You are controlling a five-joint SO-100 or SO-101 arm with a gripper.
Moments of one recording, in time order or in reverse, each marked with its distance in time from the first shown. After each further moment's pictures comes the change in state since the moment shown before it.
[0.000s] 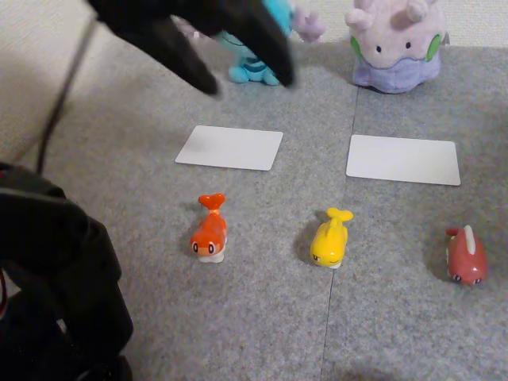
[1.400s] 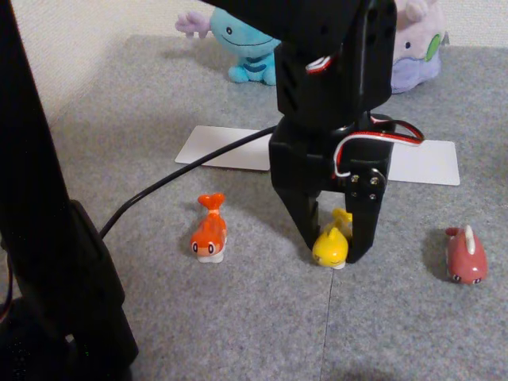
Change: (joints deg) arm 15.4 -47.9 -3.2 -22.2 -8.9
